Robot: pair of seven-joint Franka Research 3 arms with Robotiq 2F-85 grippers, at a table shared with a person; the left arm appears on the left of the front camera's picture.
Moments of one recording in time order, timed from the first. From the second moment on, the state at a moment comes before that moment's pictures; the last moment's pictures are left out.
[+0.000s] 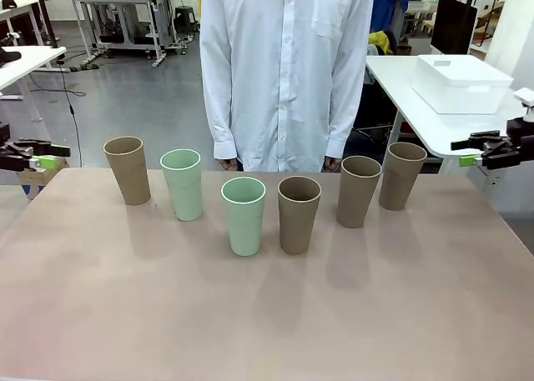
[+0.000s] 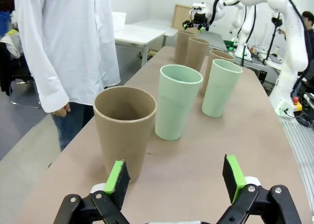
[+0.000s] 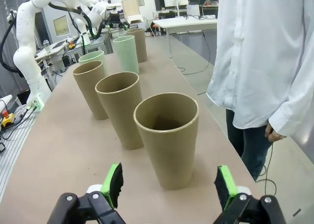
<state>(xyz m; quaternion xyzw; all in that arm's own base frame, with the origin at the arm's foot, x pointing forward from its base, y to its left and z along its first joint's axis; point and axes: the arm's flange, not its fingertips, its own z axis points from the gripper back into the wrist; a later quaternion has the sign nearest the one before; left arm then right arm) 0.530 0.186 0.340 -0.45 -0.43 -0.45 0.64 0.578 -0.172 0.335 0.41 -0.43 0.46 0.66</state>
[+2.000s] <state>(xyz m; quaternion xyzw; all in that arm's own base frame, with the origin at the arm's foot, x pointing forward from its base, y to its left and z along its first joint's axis) 0.591 0.126 0.247 -0.45 -0.51 -0.45 0.58 0.631 -0.114 0.229 0.49 -0.47 0.45 0.58</state>
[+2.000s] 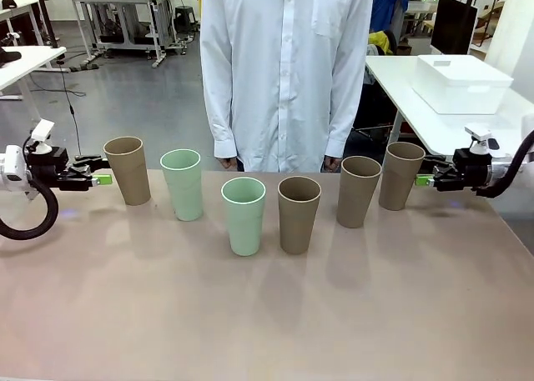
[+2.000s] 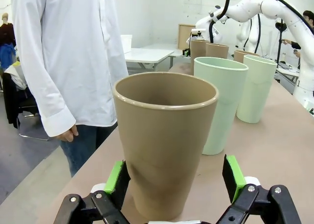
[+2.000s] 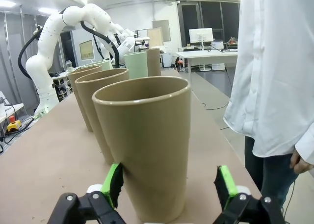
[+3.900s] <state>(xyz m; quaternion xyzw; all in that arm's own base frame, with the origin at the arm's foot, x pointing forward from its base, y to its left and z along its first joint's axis) 0.618 0.070 0.221 -0.46 -0.49 -0.47 0.58 0.632 -0.066 0.205 0.53 -0.43 0.47 0.55</state>
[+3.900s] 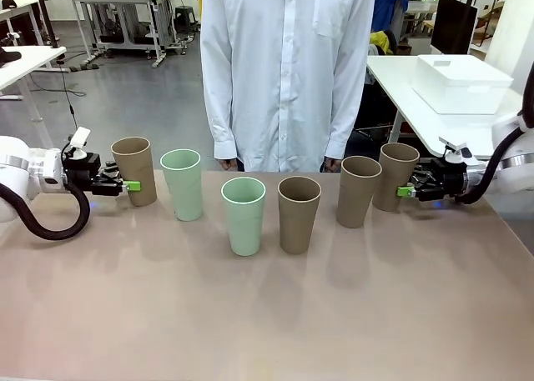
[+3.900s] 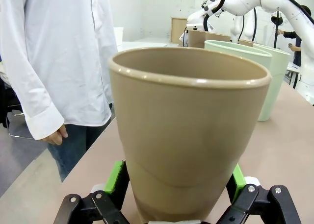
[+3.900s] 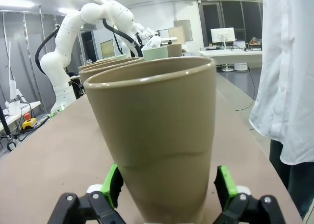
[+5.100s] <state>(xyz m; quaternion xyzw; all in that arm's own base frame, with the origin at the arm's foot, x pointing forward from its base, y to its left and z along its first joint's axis) 0.622 0.062 0.219 -0.48 -0.47 -0.44 0.60 0.629 -0.053 0.208 0.56 -0.42 0.47 0.54</state>
